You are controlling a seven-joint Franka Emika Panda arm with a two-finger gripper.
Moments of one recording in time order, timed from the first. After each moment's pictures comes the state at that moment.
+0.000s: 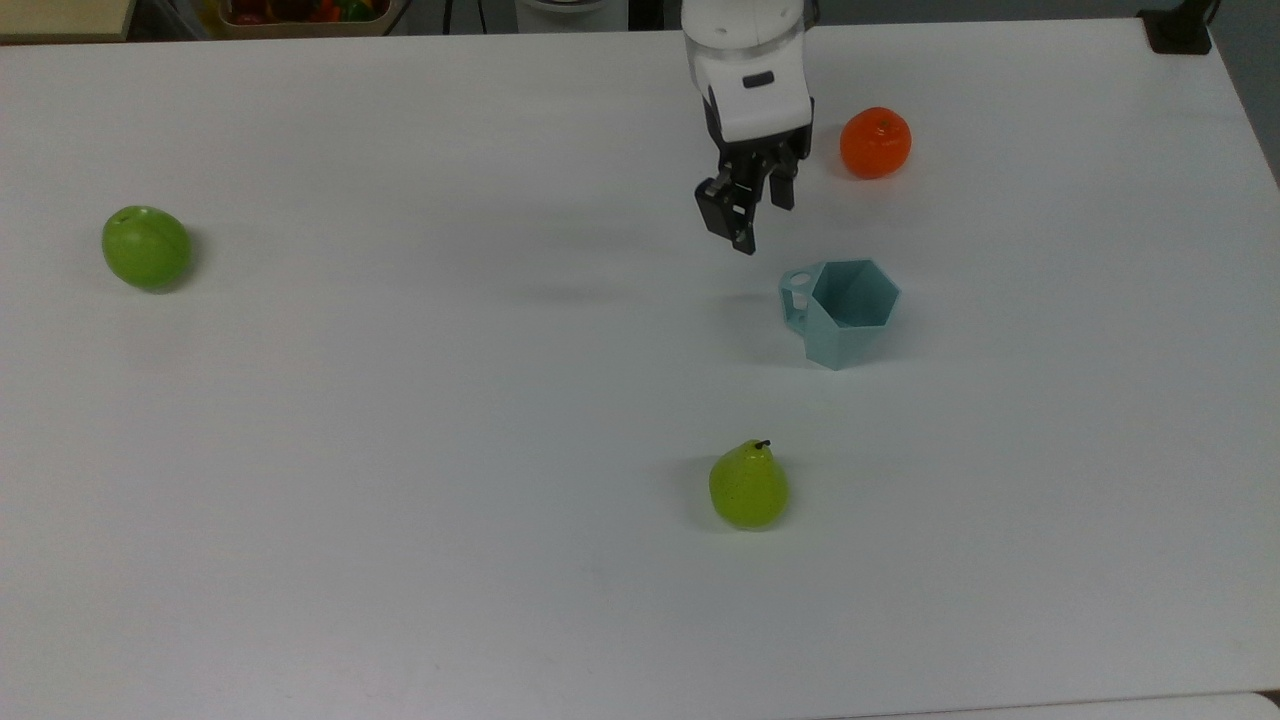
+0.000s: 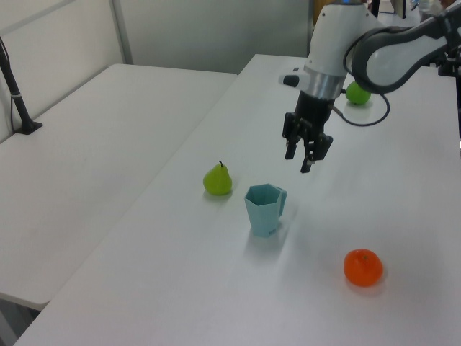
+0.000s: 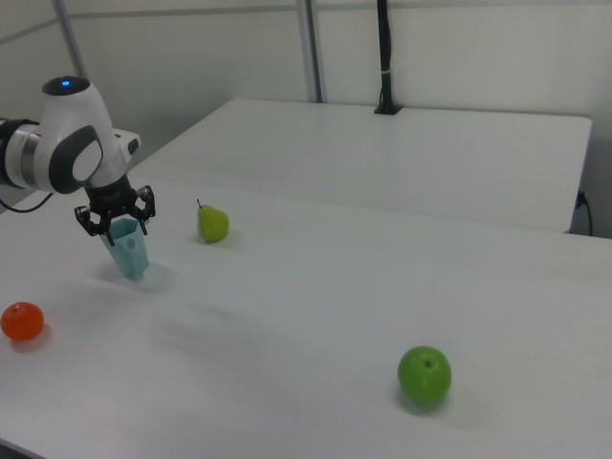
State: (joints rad) arm 0.19 0.18 0.18 -1.92 0.13 2.34 -0.70
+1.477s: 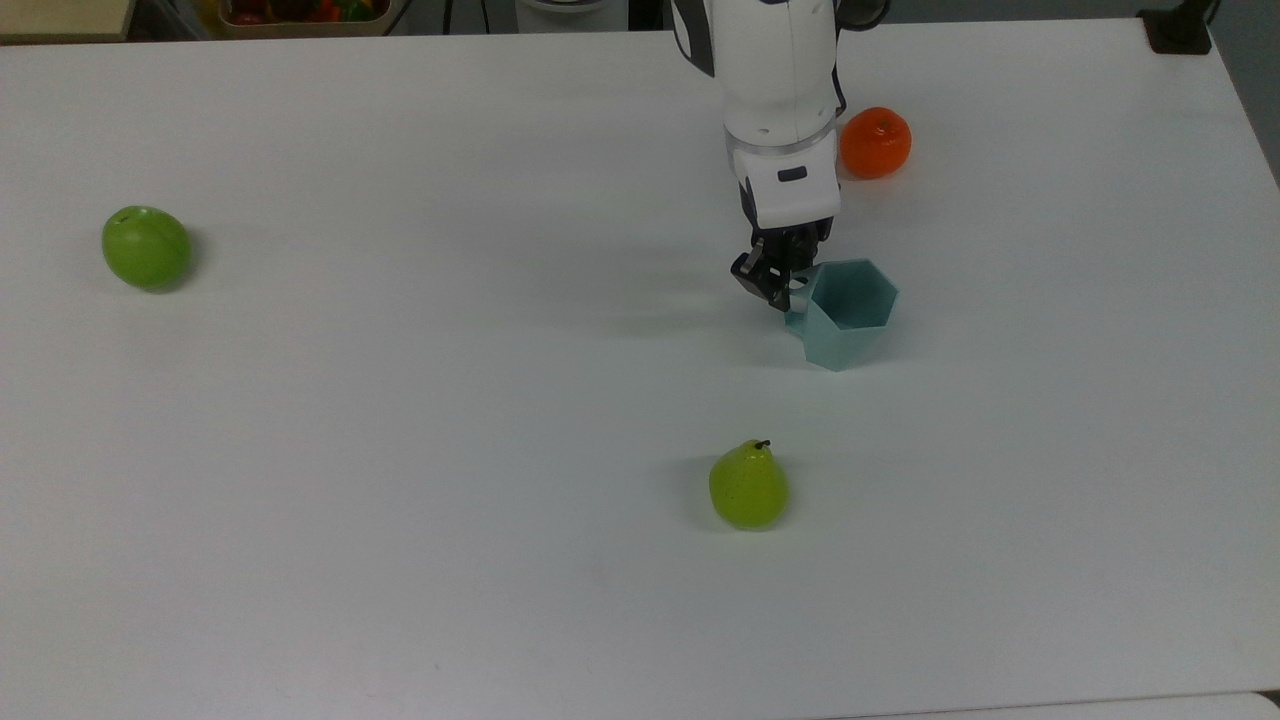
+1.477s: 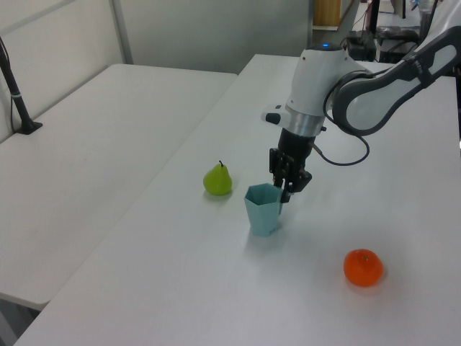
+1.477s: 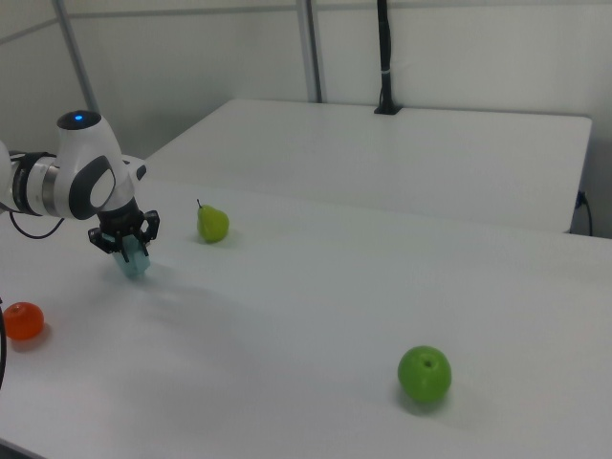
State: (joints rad) arm 0.23 0.35 0.18 -1.86 0.08 2.46 -0.61
